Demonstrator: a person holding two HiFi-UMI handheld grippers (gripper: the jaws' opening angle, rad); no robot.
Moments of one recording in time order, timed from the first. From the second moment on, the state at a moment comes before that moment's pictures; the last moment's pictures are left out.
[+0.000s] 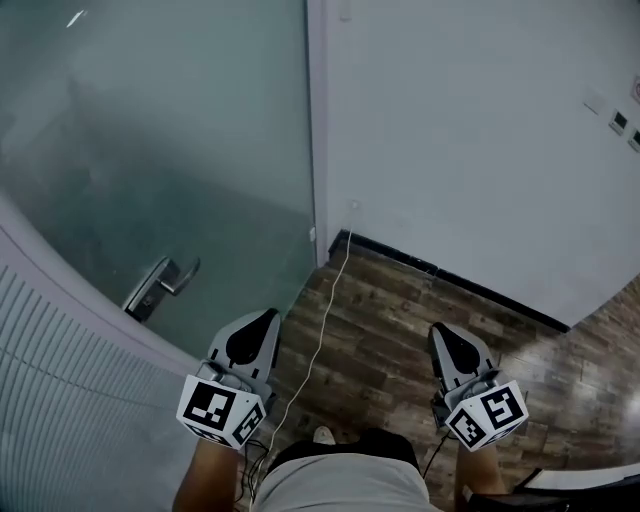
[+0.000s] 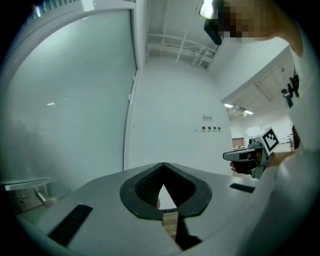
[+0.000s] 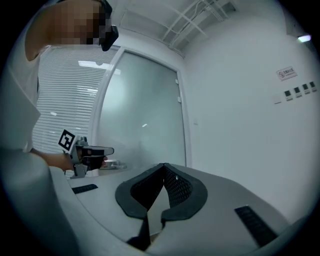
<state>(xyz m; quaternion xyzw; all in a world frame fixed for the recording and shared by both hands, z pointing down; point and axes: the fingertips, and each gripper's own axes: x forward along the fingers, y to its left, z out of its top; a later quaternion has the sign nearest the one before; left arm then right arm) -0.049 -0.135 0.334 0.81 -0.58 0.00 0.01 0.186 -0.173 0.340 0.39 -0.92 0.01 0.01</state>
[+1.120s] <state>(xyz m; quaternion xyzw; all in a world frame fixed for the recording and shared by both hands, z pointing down) -0.263 -0.094 0.326 0.47 -0.88 -0.01 0.01 -0.185 -0.295 0.349 -0.10 -0.99 0.01 0.05</state>
